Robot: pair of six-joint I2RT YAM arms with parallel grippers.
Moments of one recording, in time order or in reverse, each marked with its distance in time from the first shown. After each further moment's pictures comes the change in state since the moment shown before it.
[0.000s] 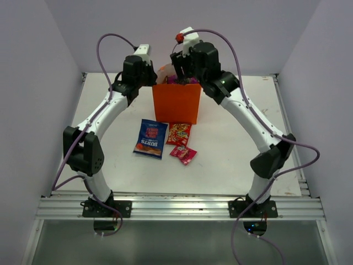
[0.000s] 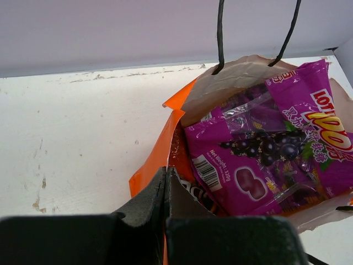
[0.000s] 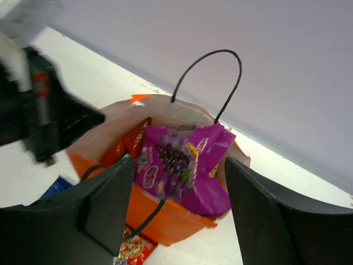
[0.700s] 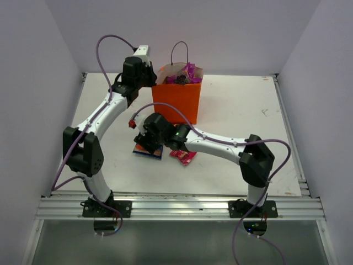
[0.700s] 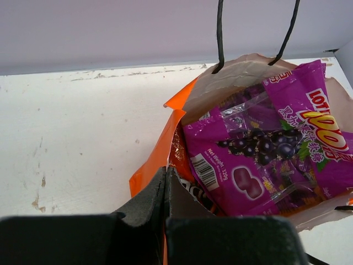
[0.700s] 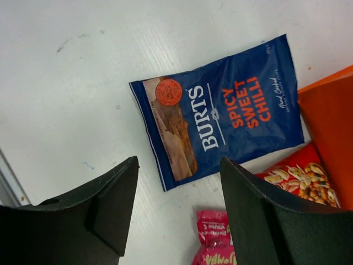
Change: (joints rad) left arm 0.000 -0.009 -0.028 0.024 -0.005 -0.008; right arm 0.435 -0.035 -0.590 0.124 -0.177 0.037
